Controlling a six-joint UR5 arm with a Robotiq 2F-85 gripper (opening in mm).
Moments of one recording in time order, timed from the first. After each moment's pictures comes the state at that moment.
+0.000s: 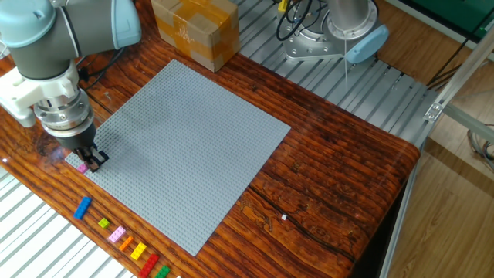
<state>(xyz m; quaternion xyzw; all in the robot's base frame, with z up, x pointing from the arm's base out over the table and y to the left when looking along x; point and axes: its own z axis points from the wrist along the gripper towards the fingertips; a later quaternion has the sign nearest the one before) 0.721 -0.145 0.007 0.00 1.00 0.01 0.09</state>
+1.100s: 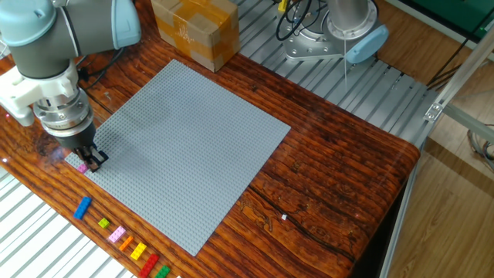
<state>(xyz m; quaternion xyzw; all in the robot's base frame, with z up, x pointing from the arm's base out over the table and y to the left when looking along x) 0.717 -0.147 0.007 0.01 1.00 0.02 0.09</state>
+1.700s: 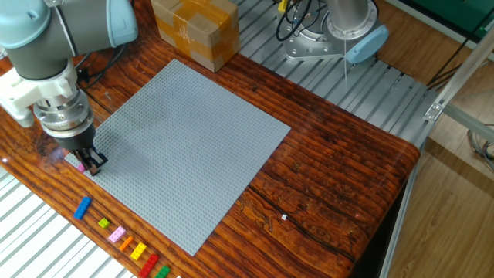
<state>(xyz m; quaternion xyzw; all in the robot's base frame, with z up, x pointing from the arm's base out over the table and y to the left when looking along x) 0.713 -0.143 0.006 0.01 1.00 0.02 0.08</state>
